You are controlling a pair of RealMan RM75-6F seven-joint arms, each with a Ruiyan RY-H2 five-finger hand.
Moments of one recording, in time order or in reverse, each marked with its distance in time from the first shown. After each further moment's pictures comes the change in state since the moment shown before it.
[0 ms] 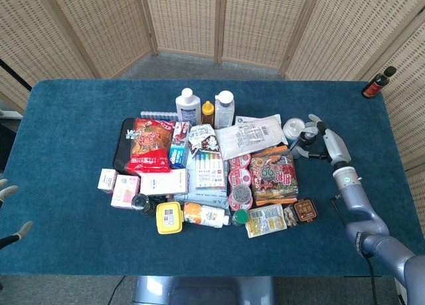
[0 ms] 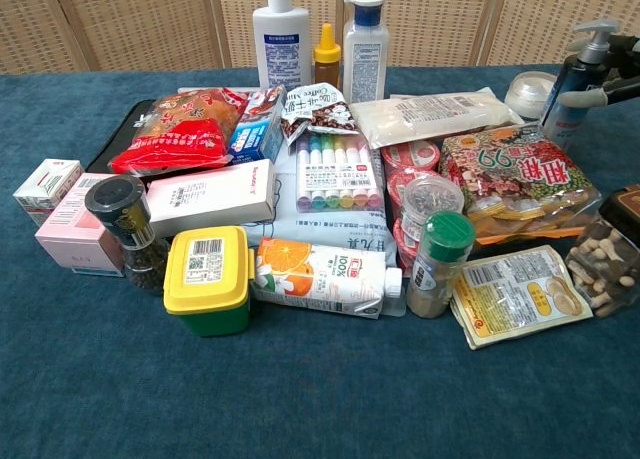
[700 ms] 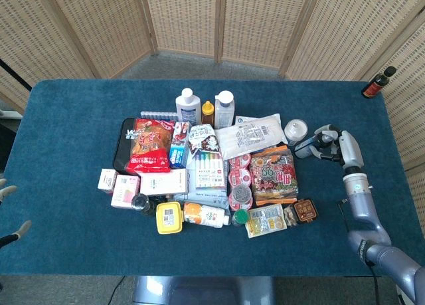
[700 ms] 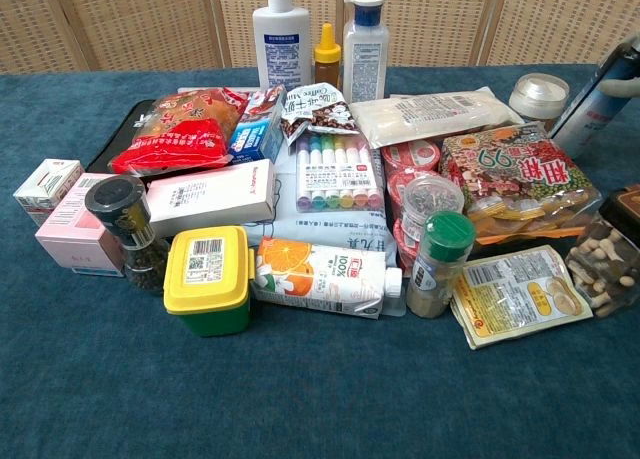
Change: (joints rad) left arm -0.002 -0.014 -0.009 0.033 -0.001 -0.010 -0.027; right arm -0.084 0.023 0.055 -0.078 0.064 0.140 -0.064
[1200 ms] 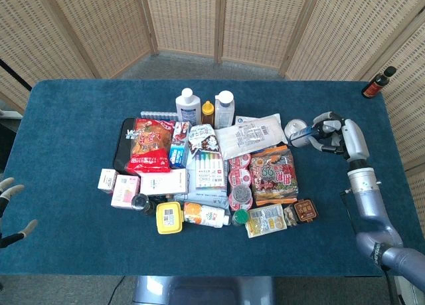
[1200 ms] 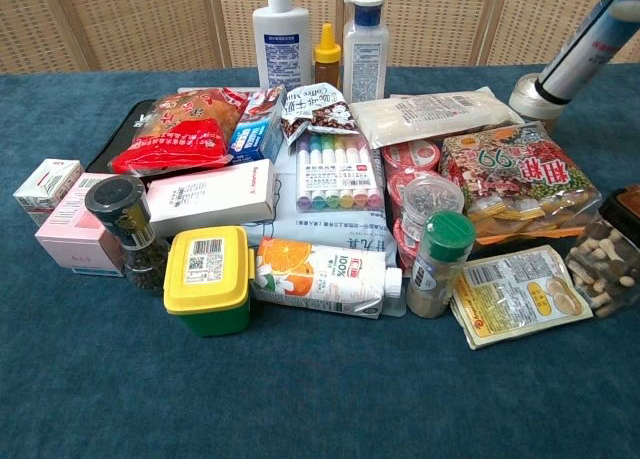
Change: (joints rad) left arm -0.011 -0.014 0.003 0.010 0.028 -0.002 -0.007; right arm -0.021 0.209 0.059 -0.352 -0.012 0.105 -0.114
